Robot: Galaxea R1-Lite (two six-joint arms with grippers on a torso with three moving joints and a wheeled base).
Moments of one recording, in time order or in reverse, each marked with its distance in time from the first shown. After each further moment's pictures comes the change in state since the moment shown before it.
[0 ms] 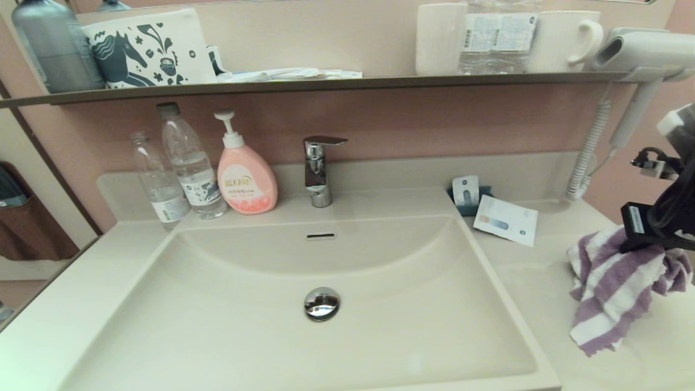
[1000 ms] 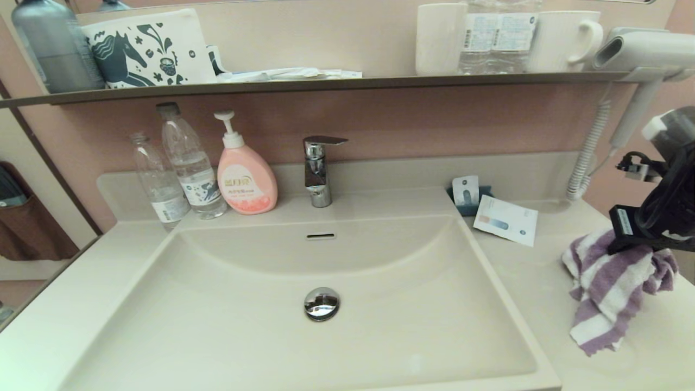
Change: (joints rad) left arm 0.000 0.000 0.000 0.000 0.000 0.000; right arm 0.010 0.044 -0.025 0.004 0.011 -0.039
